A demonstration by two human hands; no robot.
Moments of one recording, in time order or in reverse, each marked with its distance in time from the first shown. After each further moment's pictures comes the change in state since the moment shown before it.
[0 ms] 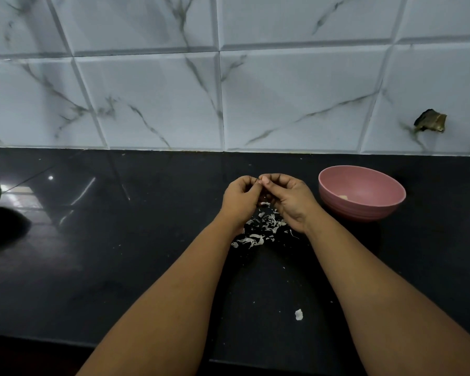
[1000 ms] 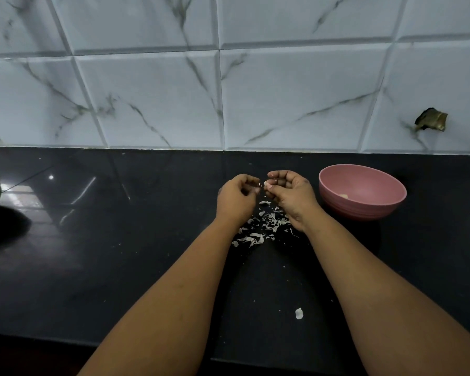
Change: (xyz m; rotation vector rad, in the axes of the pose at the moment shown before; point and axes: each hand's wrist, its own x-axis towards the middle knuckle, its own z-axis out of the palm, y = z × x) left_hand 0.002 -0.005 -0.010 0.421 0.098 0.140; right_hand 0.009 0.006 -0.004 -0.197 0.183 -0.048
